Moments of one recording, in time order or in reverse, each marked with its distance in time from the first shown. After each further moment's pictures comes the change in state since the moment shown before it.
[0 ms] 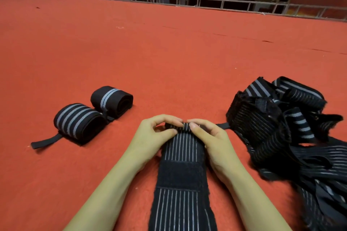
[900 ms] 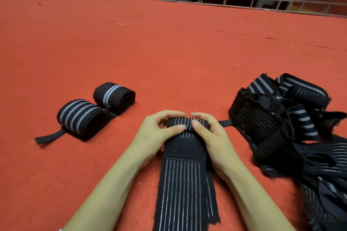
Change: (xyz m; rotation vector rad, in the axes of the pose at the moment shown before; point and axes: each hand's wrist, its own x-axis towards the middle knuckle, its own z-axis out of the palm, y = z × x) left_hand 0.000 0.000 0.002 -0.091 0.006 -0.040; right_hand -0.002 0.003 0.006 -0.048 -0.007 -0.043
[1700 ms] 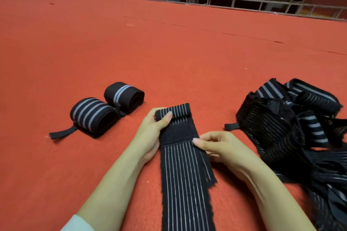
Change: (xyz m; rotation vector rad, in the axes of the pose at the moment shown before) left_hand 0.012 -0.014 -0.013 -0.405 0.160 -0.140; right_hand -0.004 -0.018 -0.011 -0.128 -0.271 0.403
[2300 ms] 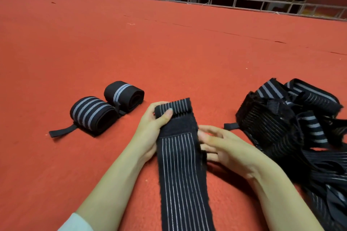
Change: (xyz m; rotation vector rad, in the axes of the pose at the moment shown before) left_hand -0.003 0.004 0.002 -0.033 -0.013 0.084; right_hand -0.006 -0.008 -0.008 0.107 -0.182 0.000
